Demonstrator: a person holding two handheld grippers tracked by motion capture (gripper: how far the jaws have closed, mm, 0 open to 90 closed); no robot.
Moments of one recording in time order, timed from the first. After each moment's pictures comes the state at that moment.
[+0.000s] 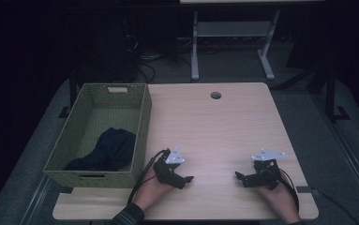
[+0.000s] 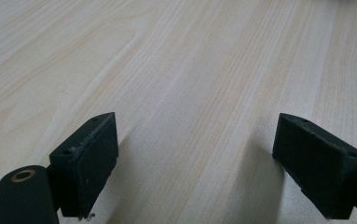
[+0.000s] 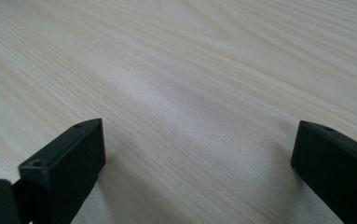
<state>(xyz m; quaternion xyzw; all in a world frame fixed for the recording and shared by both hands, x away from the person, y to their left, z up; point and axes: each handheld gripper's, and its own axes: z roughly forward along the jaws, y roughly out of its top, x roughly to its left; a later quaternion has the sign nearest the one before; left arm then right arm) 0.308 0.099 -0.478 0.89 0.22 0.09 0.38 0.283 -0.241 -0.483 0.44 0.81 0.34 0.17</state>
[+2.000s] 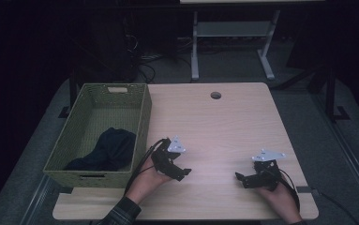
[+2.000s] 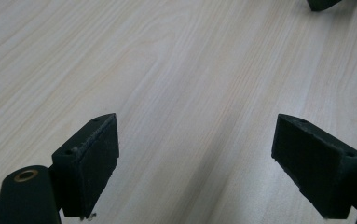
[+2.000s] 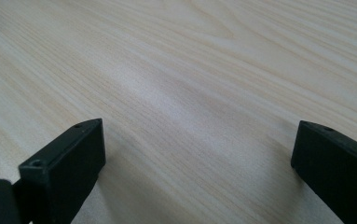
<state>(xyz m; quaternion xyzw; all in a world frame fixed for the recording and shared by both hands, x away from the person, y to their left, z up) 0.316 0.096 -0.426 0.91 0.22 0.09 0.33 0.281 -0.241 -0.483 0.44 0.82 0.35 0.16</state>
